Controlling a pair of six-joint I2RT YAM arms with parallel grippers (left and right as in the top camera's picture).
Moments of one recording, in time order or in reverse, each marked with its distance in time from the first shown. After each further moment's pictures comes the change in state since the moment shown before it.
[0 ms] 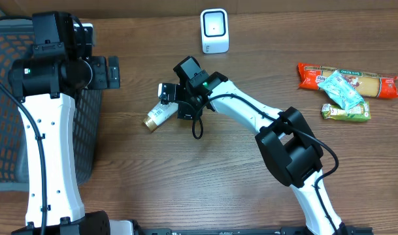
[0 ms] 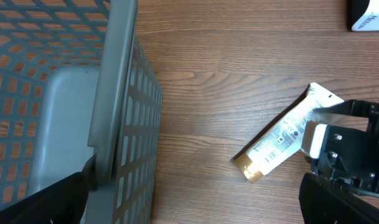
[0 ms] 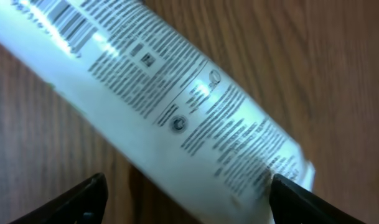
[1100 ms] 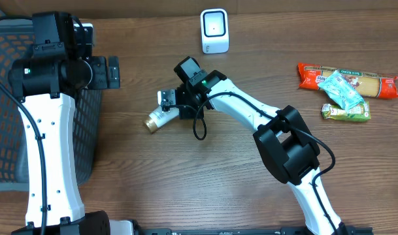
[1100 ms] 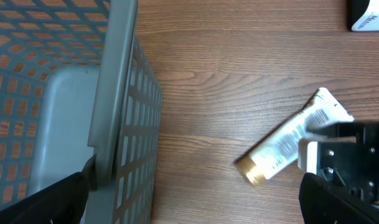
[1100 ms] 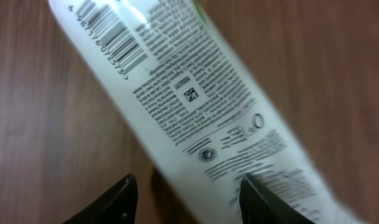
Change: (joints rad) left arm 0.000 0.000 0.000 0.000 0.000 0.000; right arm -0.003 0.039 0.042 -0.151 -0.118 -0.103
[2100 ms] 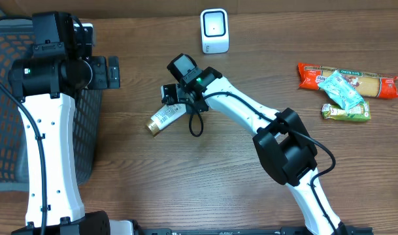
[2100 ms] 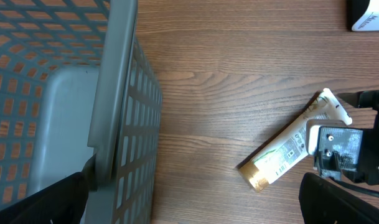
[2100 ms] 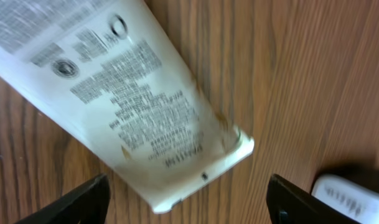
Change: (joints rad) left arm 0.000 0.000 0.000 0.000 0.000 0.000; right arm 0.021 0.002 0.093 -0.026 0.388 -0.130
